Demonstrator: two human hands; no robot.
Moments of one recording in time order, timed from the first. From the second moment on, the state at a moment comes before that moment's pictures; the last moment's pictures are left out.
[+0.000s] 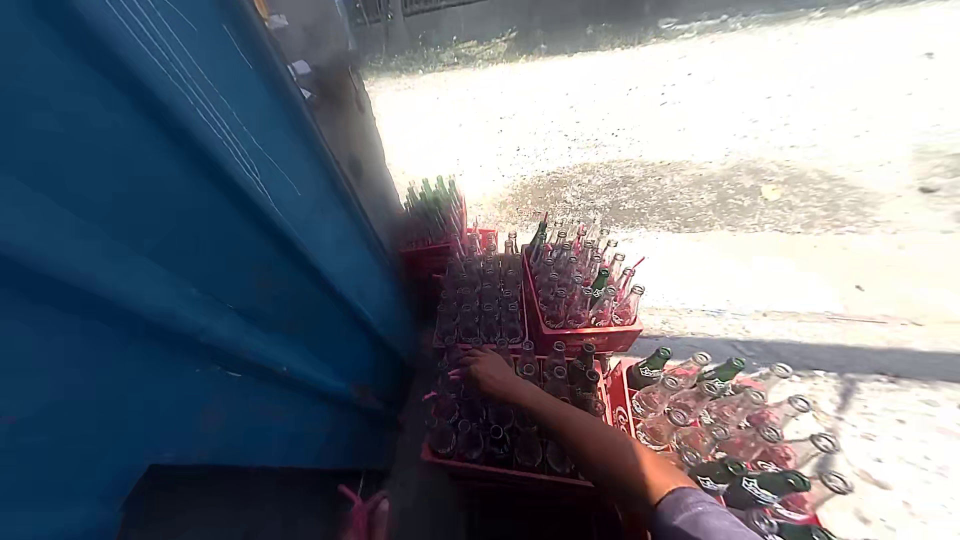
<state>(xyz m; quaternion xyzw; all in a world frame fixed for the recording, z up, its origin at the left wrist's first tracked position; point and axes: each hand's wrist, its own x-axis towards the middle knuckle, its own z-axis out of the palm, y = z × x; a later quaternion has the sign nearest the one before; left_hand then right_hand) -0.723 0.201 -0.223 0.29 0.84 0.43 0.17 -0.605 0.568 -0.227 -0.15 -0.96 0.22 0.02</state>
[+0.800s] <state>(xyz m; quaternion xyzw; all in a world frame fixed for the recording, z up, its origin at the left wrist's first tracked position) -0.825 0.478 -0.157 0.50 0.58 0.63 0.13 -0.722 0.544 -0.086 -0.27 -0.60 0.58 0.48</state>
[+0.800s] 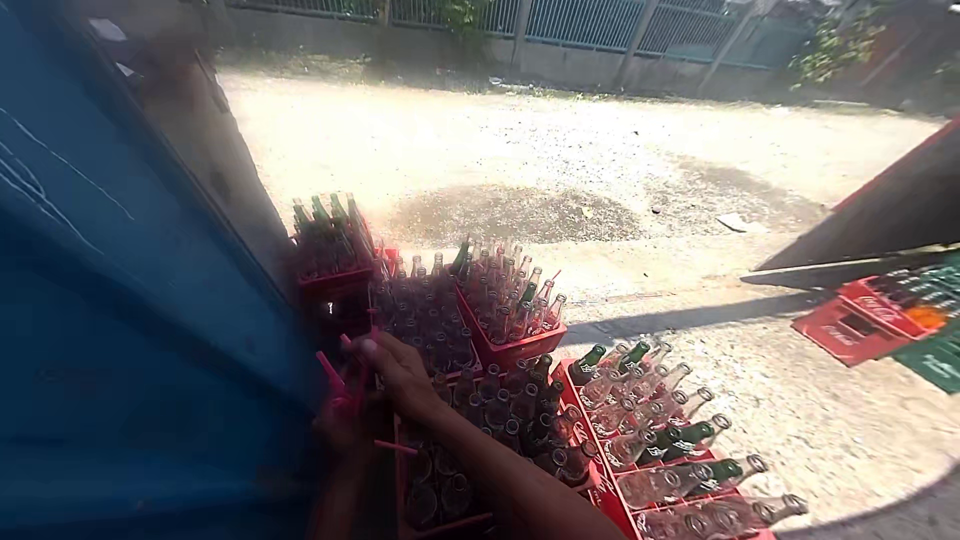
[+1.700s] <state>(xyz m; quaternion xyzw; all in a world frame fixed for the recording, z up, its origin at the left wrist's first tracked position) -0.890 0.884 -0.256 0.60 0.74 0.23 0.20 -0.462 0.591 -0.215 -0.66 -0.73 0.17 -0.04</state>
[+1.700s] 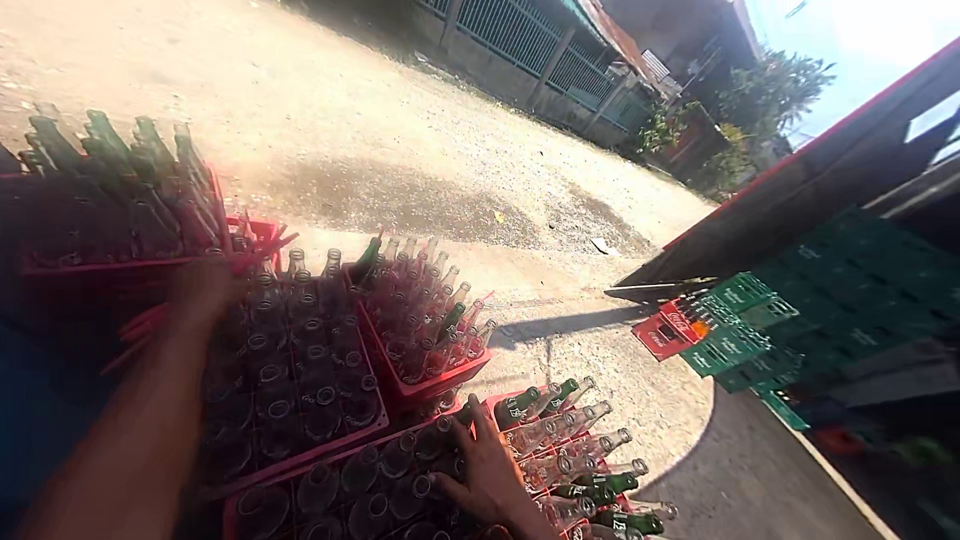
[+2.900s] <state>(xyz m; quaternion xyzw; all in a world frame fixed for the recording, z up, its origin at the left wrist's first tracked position) -0.626 1.009 -0.238 0.69 0.64 0.30 0.16 -0.464 0.595 -0.225 -0.64 -0.75 0.17 -0.03</state>
